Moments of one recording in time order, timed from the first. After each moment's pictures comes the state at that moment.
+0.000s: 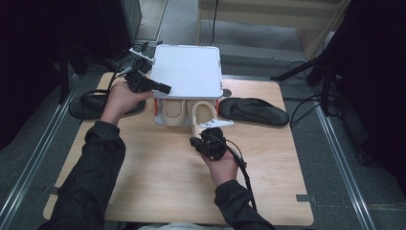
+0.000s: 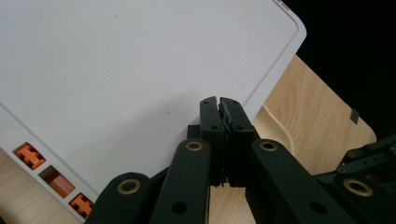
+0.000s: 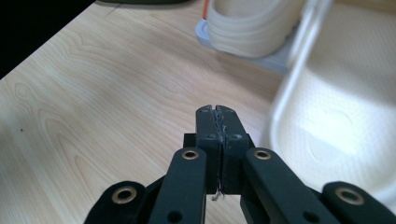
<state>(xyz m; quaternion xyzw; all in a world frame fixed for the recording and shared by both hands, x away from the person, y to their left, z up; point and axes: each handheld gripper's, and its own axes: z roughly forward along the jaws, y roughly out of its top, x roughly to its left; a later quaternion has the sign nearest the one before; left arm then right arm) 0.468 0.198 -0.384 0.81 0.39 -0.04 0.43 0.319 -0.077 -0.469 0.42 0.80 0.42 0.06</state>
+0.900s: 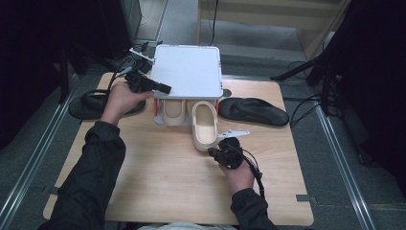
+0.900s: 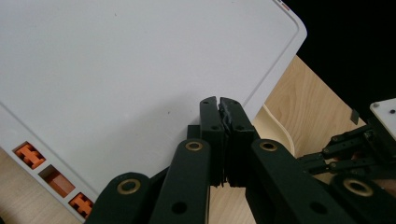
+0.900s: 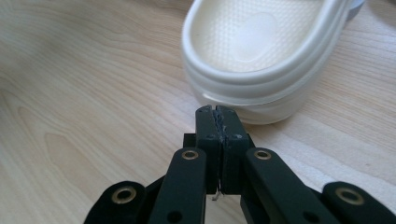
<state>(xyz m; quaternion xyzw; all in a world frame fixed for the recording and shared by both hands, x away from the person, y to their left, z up) 0.468 0.198 -0.384 0.81 0.39 -0.04 0.43 0.317 -0.126 -0.502 0.46 0.81 0.37 0.06</state>
